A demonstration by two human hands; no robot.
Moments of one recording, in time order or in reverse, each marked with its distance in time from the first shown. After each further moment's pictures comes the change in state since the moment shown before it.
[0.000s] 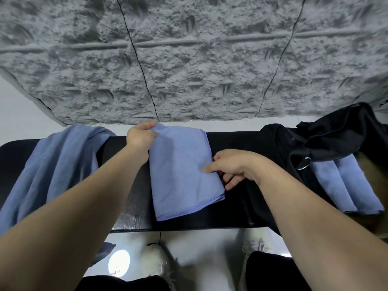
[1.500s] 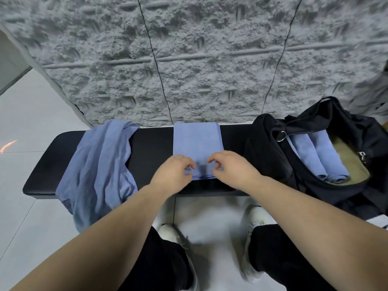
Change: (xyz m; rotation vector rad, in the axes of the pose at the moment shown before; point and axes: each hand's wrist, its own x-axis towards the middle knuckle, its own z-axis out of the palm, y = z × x) left_hand -0.160 -0.058 -0.046 1.046 -0.361 0.709; right_hand -0.065 0.049 0.072 -0.508 0.482 -0.573
